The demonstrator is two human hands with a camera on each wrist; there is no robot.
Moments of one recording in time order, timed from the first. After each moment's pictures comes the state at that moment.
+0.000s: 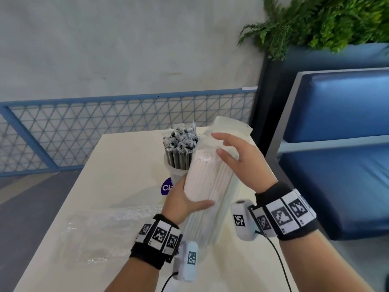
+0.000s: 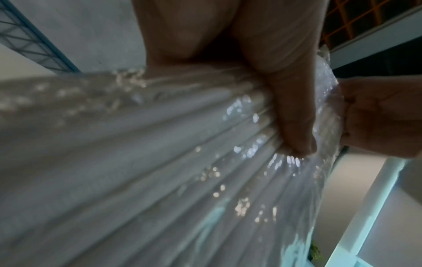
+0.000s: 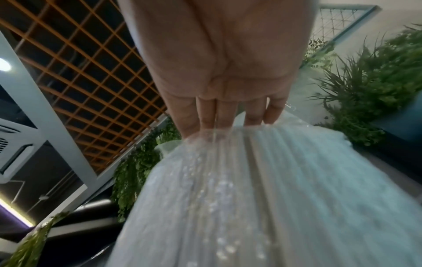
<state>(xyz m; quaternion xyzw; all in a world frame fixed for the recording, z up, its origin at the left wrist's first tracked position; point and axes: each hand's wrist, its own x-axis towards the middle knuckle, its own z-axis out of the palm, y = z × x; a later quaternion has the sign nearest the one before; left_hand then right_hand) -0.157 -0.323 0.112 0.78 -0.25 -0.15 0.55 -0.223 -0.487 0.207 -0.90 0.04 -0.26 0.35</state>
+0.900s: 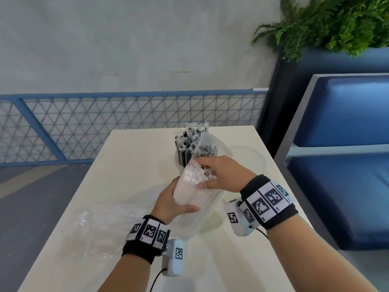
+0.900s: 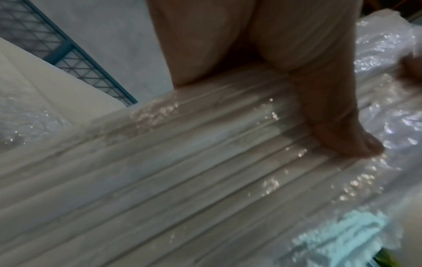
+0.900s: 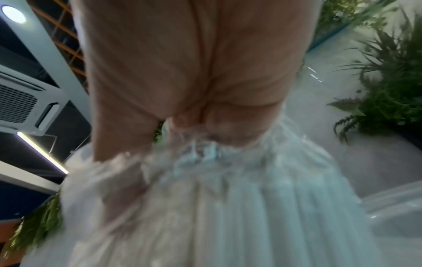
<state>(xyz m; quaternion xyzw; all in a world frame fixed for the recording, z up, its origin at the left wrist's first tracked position) -0.118 -0.284 0.079 0.78 -0.22 -0.17 0.56 -0.178 -0.455 0.198 -0.97 -0.09 0.03 0.22</state>
